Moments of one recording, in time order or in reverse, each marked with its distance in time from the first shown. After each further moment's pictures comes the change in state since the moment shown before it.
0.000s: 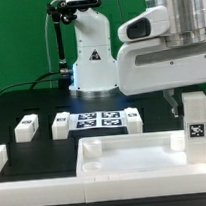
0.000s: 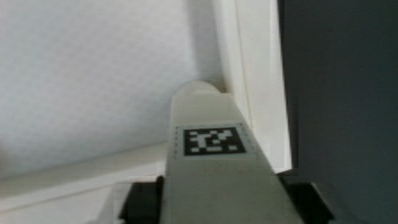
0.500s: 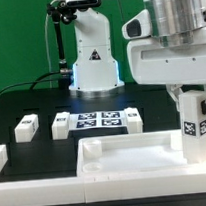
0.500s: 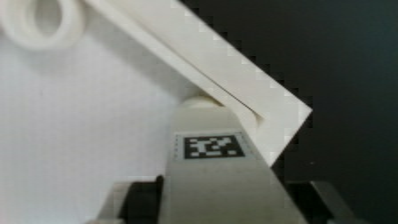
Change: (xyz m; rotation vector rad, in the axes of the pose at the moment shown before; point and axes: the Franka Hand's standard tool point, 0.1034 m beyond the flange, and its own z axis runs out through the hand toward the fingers) arm -0.002 -0.003 -0.001 0.038 -0.031 0.716
